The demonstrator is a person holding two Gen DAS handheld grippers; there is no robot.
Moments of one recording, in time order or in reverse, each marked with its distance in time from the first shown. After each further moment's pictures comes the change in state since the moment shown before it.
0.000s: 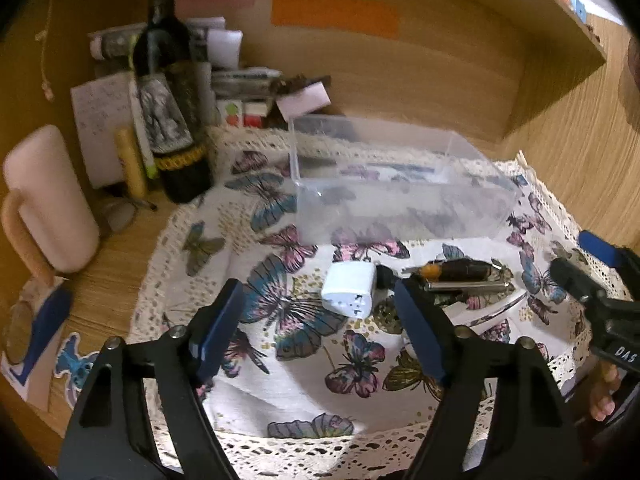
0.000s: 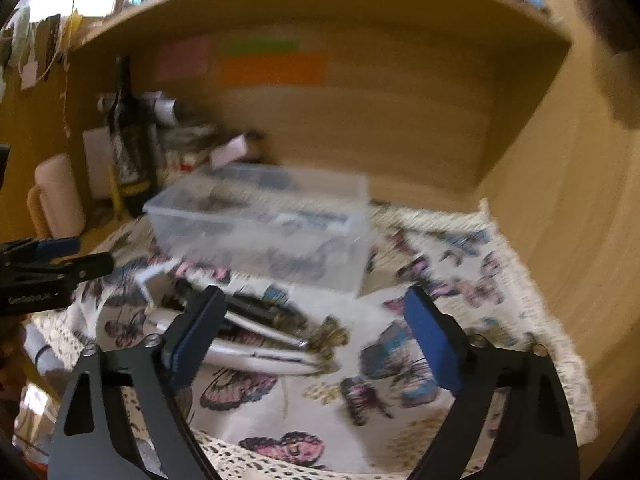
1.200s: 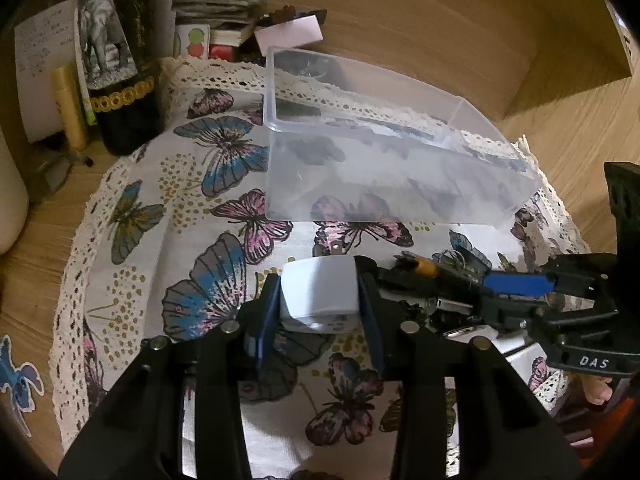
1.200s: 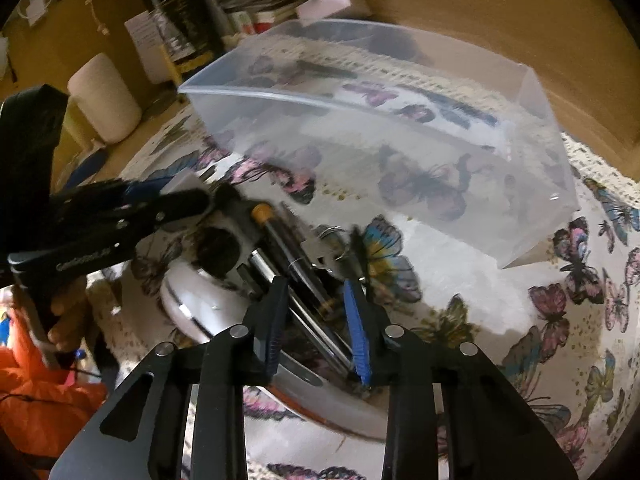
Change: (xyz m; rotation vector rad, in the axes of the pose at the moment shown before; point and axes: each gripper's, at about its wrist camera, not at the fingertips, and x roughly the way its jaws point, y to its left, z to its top) left arm 0.066 0.007 0.010 -0.072 0.157 -0.119; right arm 0.101 0.024 0.012 -0.141 0.469 0.394
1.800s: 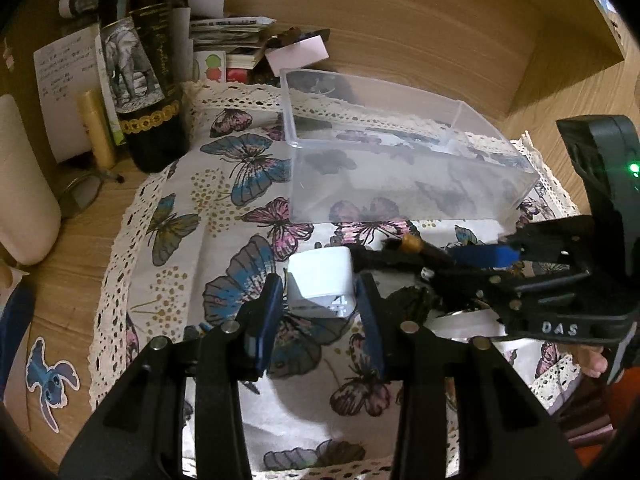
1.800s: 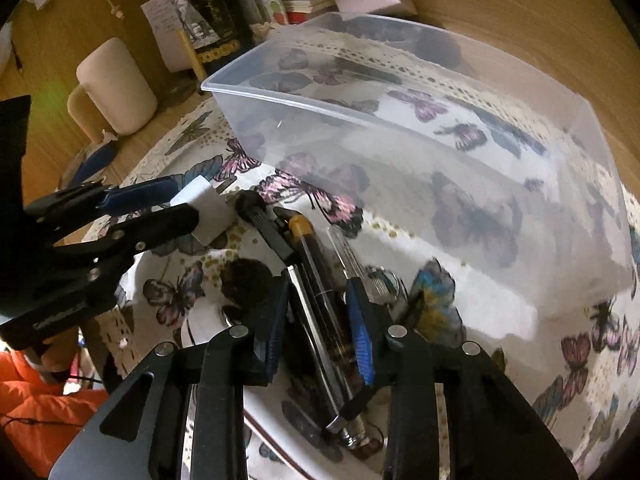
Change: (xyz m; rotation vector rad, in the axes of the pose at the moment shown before) left arm -0.025 0.004 -0.006 0.038 -0.033 0.063; right arm 0.025 0.018 0.028 -0.072 0.017 0.027
